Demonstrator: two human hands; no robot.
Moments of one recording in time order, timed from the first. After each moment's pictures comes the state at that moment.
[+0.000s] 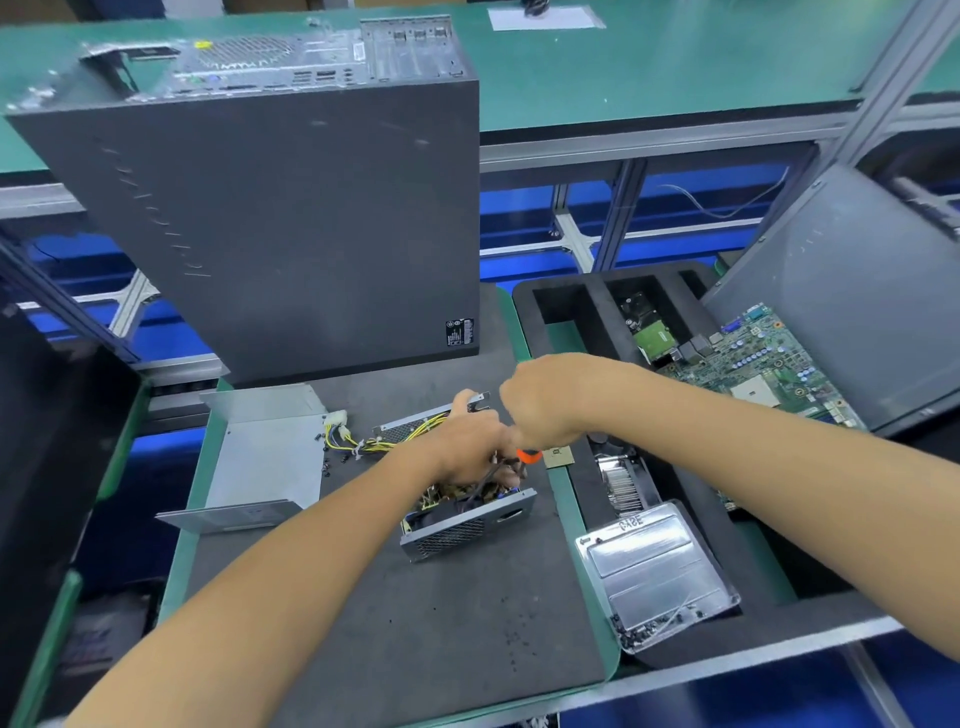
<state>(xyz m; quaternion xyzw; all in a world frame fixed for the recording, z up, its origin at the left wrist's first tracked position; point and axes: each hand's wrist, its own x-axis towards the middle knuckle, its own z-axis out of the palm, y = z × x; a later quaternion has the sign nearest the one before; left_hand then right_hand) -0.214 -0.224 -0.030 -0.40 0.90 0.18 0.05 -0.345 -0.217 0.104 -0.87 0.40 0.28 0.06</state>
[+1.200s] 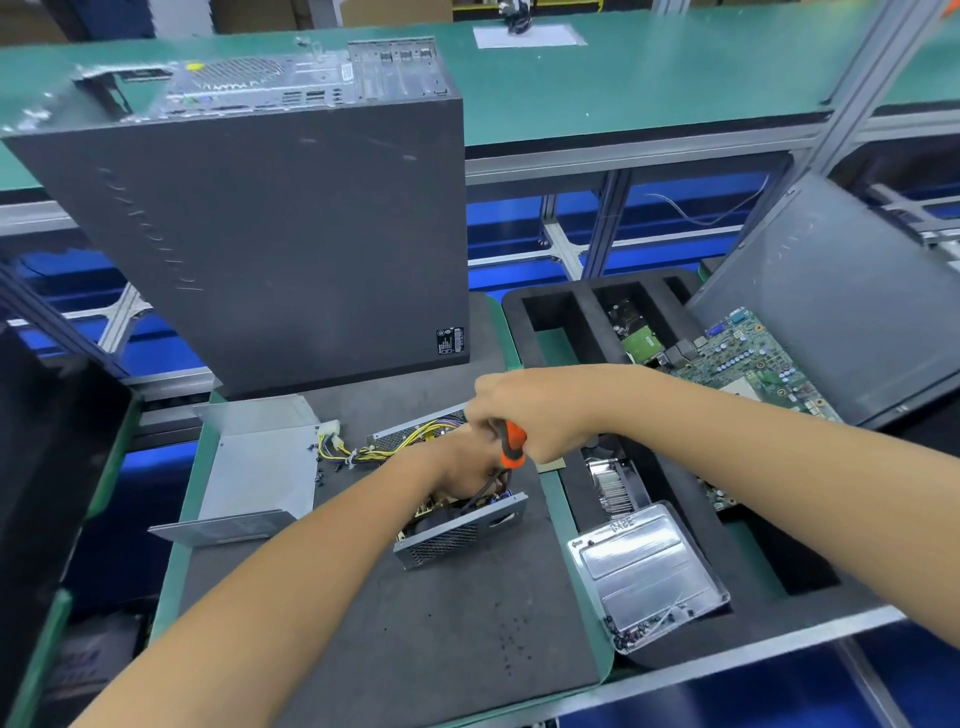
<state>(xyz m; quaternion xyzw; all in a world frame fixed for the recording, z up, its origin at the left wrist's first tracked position) -0.222 -0.218 -0.024 -0.37 0.90 0.19 0.14 -0.362 -0.211 0.111 -0.91 0.31 0.17 0.22</state>
